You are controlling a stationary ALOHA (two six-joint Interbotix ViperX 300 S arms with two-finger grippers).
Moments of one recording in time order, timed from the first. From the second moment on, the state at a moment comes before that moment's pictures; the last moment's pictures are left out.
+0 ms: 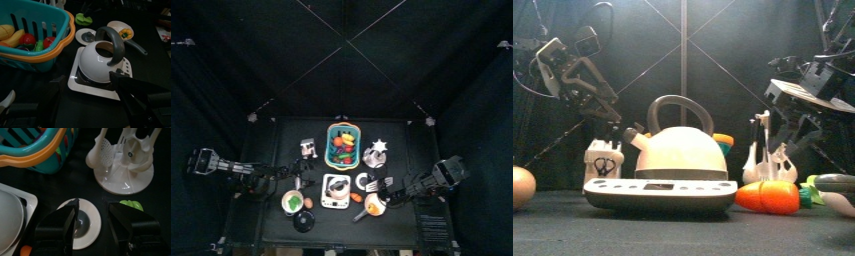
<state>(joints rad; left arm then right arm) -0.01 -0.48 1.15 -0.40 -0.29 0.23 0.42 -0.05 0.82 -1.09 1.10 2.39</state>
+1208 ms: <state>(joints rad) -0.15 -0.15 0.88 -0.62 -0.30 0.24 0.46 -0.05 0.85 -1.12 1.04 2.39</state>
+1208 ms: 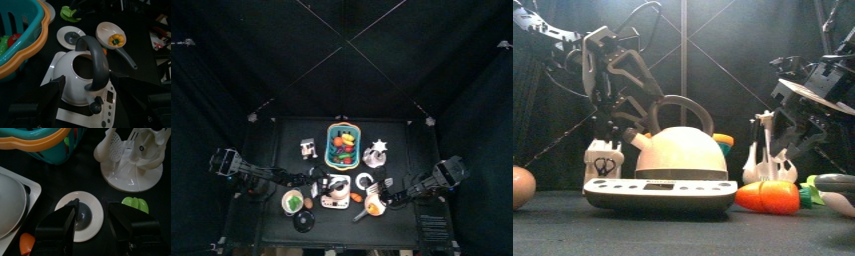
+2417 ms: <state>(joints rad) -0.10 -0.10 0.90 -0.59 -0.31 0.24 0.45 -0.02 0.85 -1.12 1.04 2.39</state>
